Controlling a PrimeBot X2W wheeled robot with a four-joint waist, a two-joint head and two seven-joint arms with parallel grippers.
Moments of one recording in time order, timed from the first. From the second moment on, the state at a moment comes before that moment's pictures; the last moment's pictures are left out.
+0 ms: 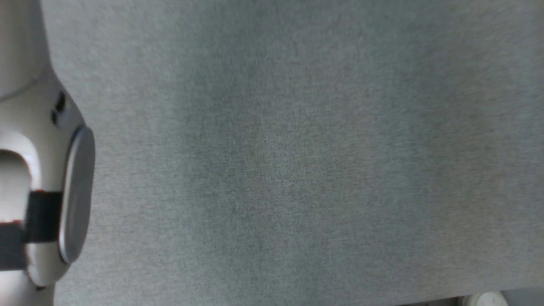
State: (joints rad) left arm -1.73 0.11 -0.15 0.34 -0.28 0.27 0.13; right arm -1.72 -0.26 0.11 0.48 0.20 0.13 0.26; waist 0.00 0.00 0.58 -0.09
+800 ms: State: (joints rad) left arm -1.40 0.18 -0.12 0.23 -0.44 0.07 -0.03; right arm -1.49 -0.57 0.44 0.36 0.51 0.13 0.06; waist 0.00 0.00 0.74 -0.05
